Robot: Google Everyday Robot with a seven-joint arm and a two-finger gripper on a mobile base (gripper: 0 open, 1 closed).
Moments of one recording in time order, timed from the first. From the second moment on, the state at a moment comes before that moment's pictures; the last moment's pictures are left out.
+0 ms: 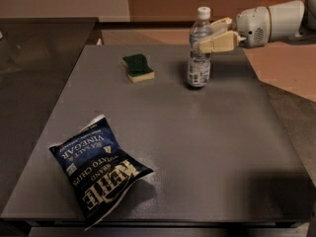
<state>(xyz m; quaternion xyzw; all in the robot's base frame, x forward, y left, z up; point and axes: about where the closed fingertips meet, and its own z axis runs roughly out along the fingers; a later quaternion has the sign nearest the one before) 0.644 -0.123 0.968 -0.51 0.62 0.38 0.46</state>
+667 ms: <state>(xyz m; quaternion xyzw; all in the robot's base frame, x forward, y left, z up) 0.639 -0.119 0.957 -0.52 0.61 0.39 0.46</state>
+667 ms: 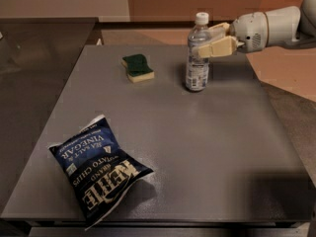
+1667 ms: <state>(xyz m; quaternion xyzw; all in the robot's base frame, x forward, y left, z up) 0.639 -0.112 0.955 -0.52 0.60 0.40 0.46</state>
